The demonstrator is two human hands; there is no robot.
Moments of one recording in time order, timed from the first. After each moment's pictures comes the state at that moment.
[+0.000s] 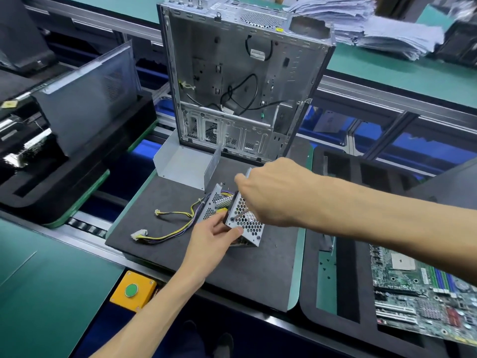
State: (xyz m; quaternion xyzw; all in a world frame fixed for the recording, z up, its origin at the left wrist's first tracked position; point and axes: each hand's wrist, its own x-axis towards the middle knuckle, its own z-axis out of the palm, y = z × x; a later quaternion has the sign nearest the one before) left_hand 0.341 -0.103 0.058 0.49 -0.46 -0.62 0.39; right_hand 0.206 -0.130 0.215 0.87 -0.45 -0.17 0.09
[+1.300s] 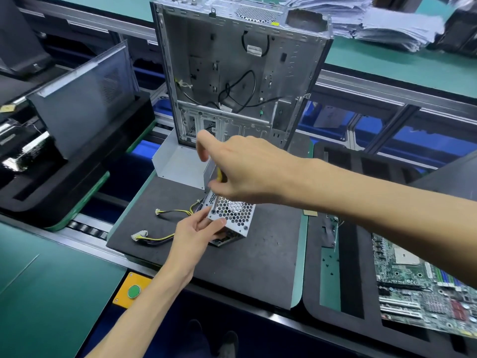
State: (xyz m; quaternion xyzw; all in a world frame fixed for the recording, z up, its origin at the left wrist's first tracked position) left_hand 0.364 -0.116 0.047 0.52 -0.38 -0.64 0.42; right_hand 0.228 -0.156 0.219 0.88 -0.47 0.02 -0.05
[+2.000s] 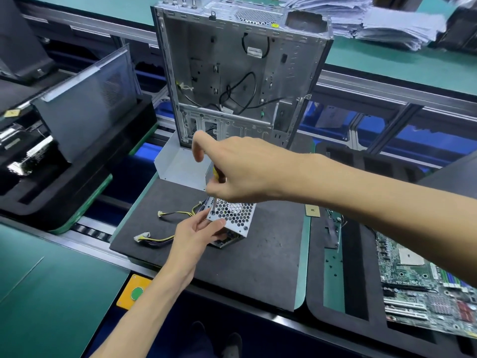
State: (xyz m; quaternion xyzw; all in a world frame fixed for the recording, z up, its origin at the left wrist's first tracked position) left_hand 0.370 -0.119 0.043 0.52 -0.38 -0.64 0.42; right_hand 0.230 -0.161 0.220 0.89 -0.44 0.03 -0.05
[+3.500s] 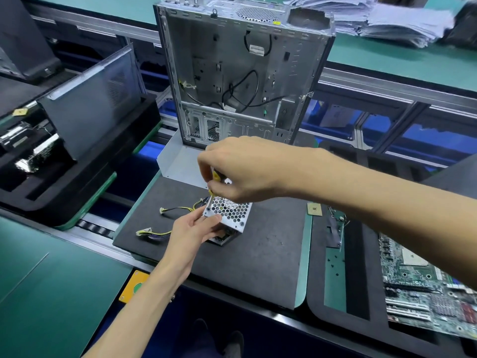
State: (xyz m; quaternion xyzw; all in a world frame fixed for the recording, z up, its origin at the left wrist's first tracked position) left_hand 0.375 -0.121 0.037 0.48 -0.38 -0.66 0.44; right_hand 0.227 -0.158 0.225 0.91 -0.40 -0.03 -0.04
